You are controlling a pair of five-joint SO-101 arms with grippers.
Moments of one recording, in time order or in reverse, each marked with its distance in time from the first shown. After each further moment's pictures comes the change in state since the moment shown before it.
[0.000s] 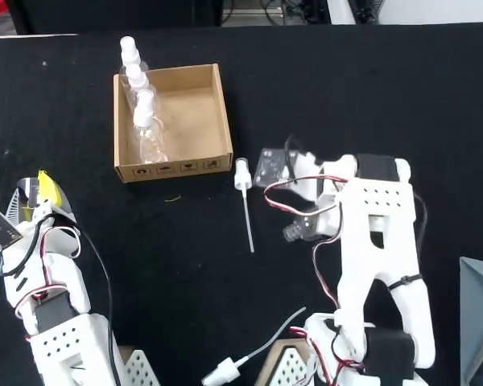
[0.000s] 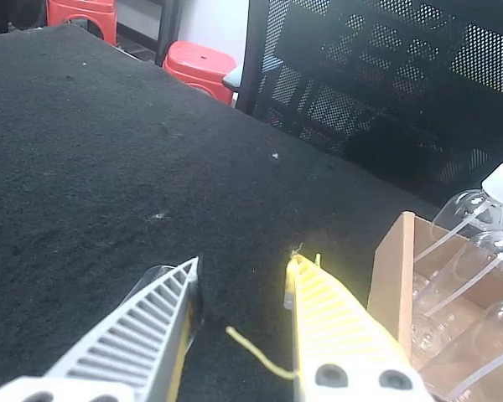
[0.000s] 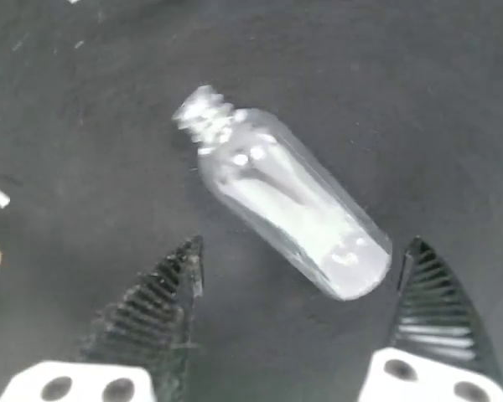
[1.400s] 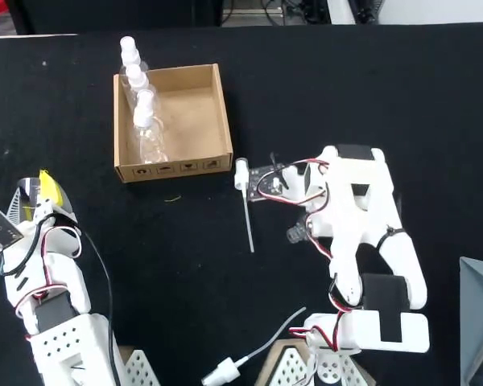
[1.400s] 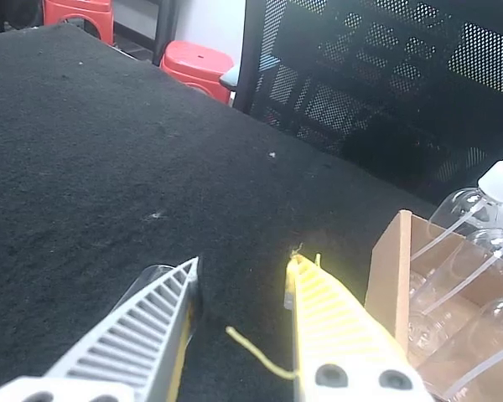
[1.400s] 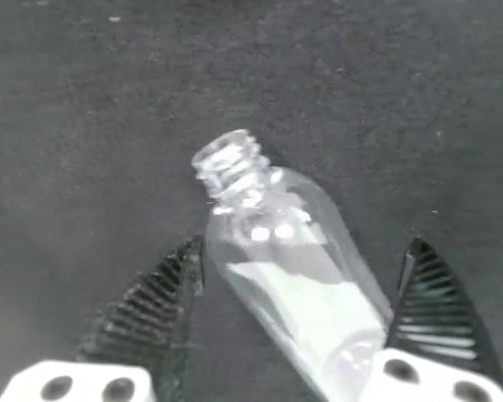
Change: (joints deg) left arm 0.4 0.0 0.0 0.0 0.0; right arm -1.4 19.0 -1.9 -7.4 8.3
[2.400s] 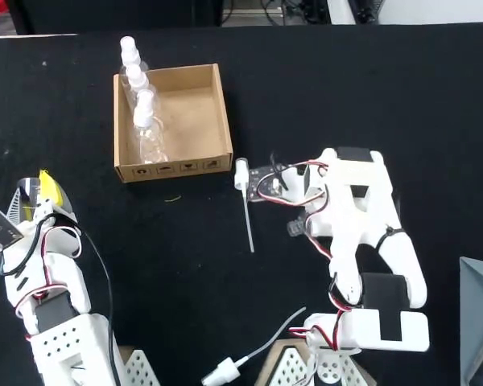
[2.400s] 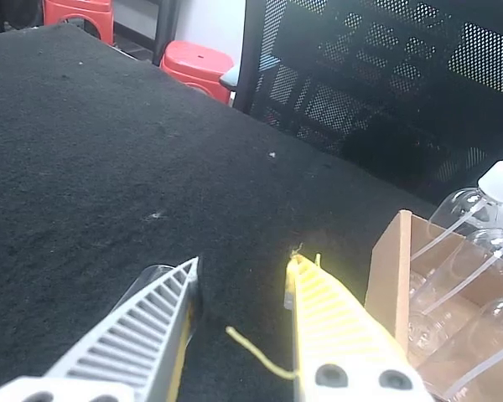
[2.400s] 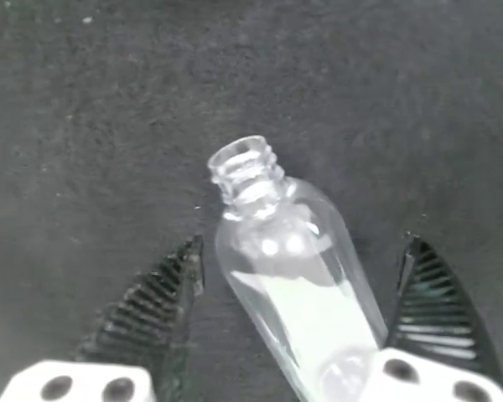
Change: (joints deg) left arm 0.0 0.0 0.0 0.0 0.0; right arm 0.0 0.3 1.1 -1.7 1.0
